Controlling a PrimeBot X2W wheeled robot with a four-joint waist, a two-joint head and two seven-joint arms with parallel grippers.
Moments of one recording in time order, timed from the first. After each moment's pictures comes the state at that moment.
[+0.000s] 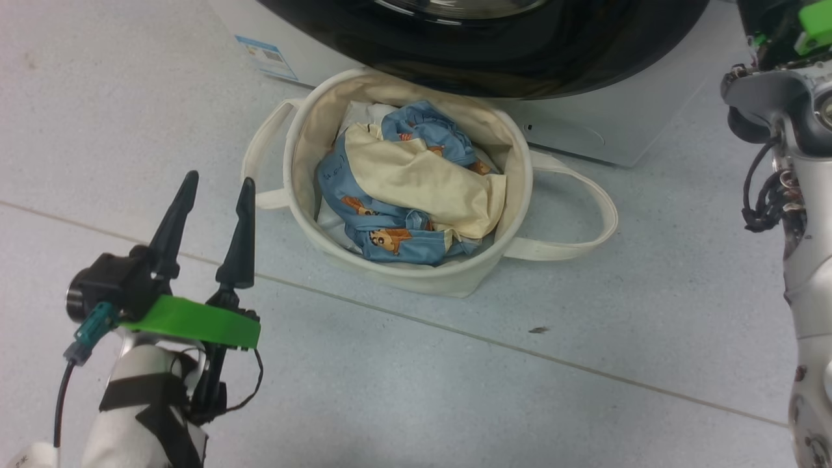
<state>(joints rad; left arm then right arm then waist) -0.41 0.09 -0.02 0.31 -0.20 -0.13 -0.25 -0.99 -0.23 0.03 0.60 1.49 0.13 0.26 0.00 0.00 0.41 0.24</state>
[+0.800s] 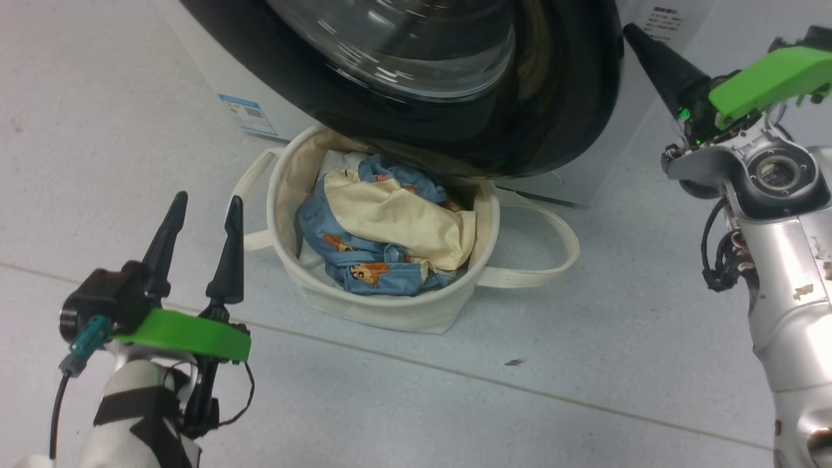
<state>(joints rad) -0.39 0.09 0.01 0.34 -0.19 -0.13 -0.25 -0.85 -0.21 0.15 0.49 1.47 0.13 0.40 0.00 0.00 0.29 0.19</state>
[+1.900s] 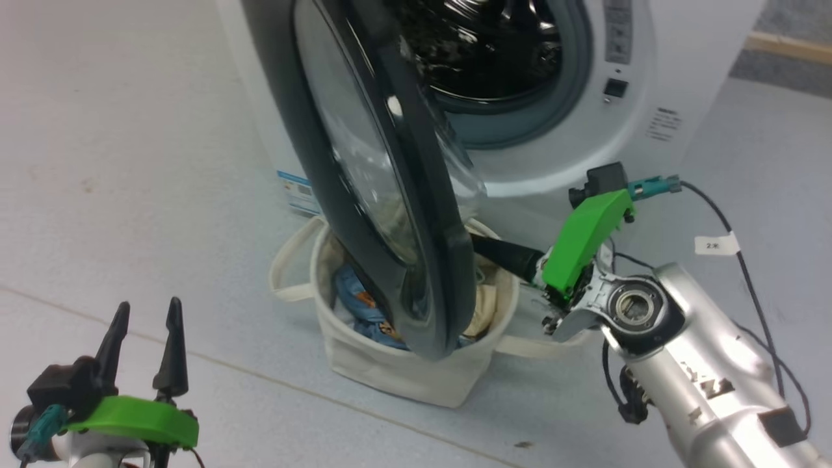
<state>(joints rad) -0.20 0.13 0.16 0.42 -0.19 -0.12 -0.25 -0.62 -0.17 0.50 0.36 1.40 0.13 0.58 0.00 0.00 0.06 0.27</state>
